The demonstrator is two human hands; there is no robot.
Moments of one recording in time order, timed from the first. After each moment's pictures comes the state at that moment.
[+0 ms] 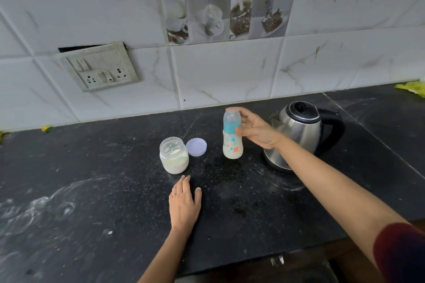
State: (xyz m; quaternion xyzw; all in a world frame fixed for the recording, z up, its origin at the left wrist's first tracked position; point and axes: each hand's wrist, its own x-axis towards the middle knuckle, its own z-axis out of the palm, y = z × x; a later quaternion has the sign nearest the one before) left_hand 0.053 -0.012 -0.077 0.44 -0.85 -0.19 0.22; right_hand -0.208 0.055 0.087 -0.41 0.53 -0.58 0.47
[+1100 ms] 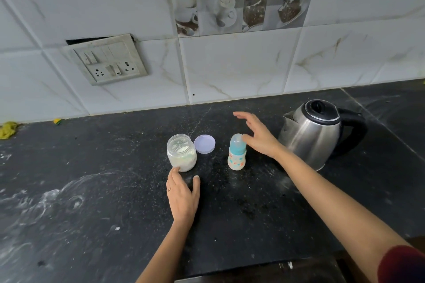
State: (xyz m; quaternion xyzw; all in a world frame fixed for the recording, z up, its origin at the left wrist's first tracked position) left_hand 0.051 -0.032 -0.057 0.51 -0.76 -0.25 0.32; right_hand -0.194 0.040 0.061 -0.50 0.72 -0.42 0.23
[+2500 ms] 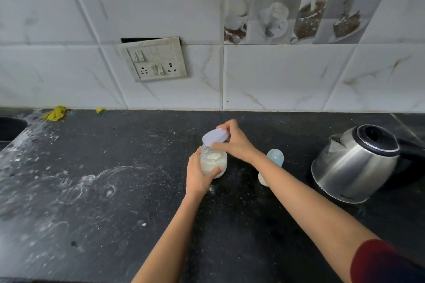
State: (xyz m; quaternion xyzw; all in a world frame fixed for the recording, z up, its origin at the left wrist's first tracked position) left_hand 0.056 -0.106 -0.020 0.43 -0.72 -0.42 0.34; right_hand -0.105 -0.085 0.052 -0.51 0.70 -0.40 0.30
